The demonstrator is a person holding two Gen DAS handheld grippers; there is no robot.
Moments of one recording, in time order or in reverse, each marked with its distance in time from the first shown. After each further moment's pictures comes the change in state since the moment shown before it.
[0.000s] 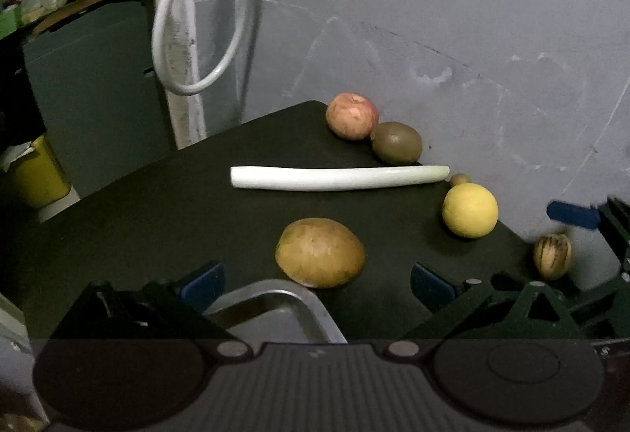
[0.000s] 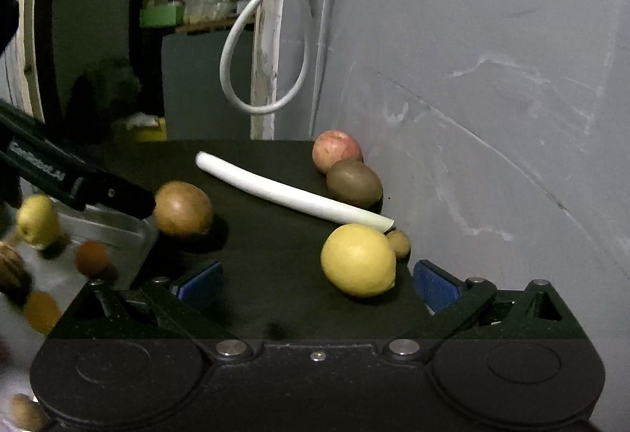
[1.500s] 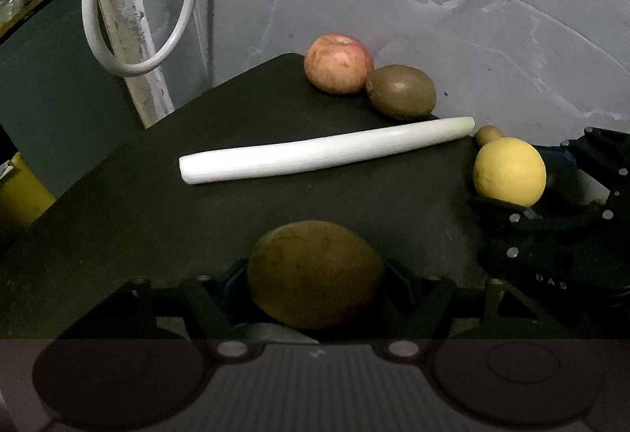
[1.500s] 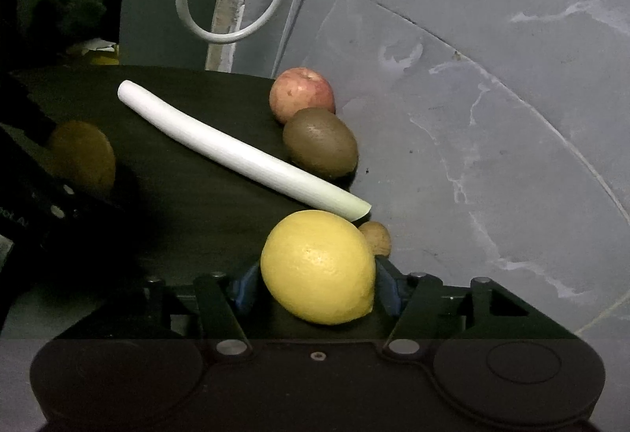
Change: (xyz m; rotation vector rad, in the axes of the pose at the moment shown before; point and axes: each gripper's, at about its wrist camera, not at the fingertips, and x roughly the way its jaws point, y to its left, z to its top) left arm 0.082 -0.010 0.014 0.118 0.127 0.011; right arm 0.093 -0.002 0.007 -0.114 0.164 -0.155
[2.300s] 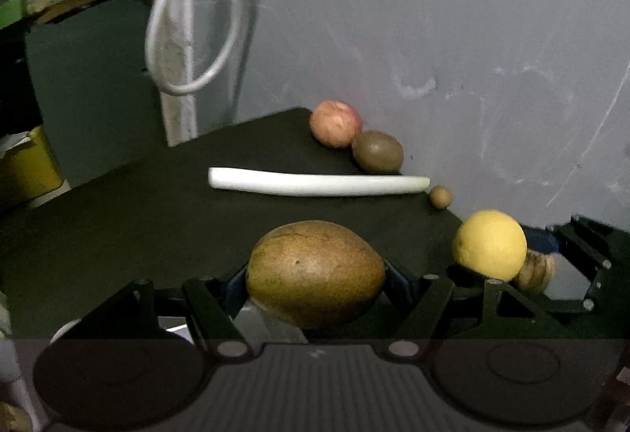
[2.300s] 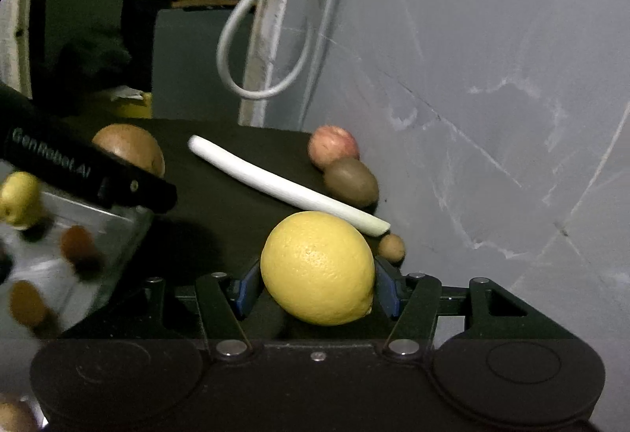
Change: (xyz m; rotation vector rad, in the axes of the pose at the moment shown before) left arm -0.096 -0.009 -0.031 -0.186 -0.173 -0.026; right arm -0.100 0.016 -0.017 0.042 -0.147 0.077
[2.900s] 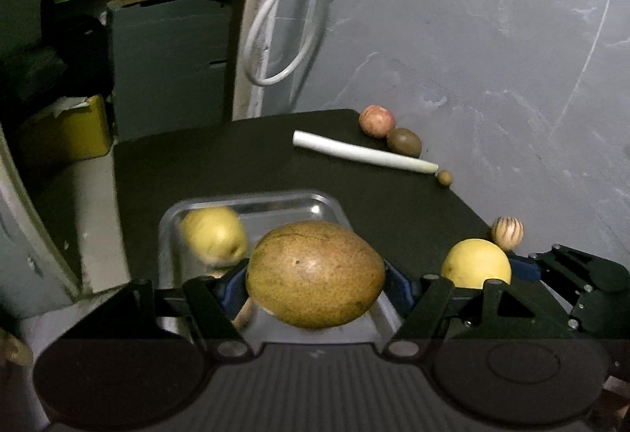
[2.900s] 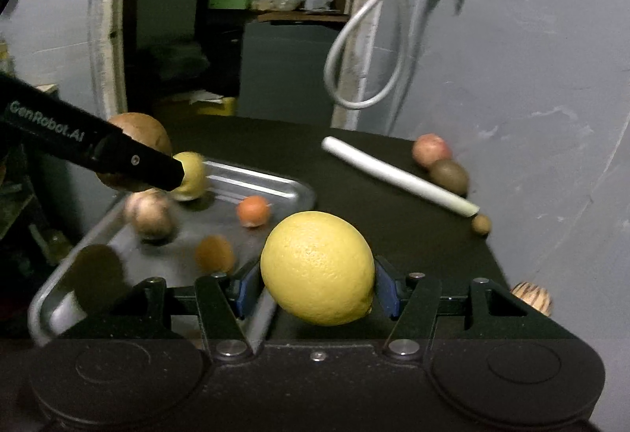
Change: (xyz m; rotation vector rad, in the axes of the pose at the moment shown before) left arm -0.137 0.034 -0.091 -0.142 -0.060 0.062; right arm -0.108 0.078 -0.029 -0.036 -0.015 0.194
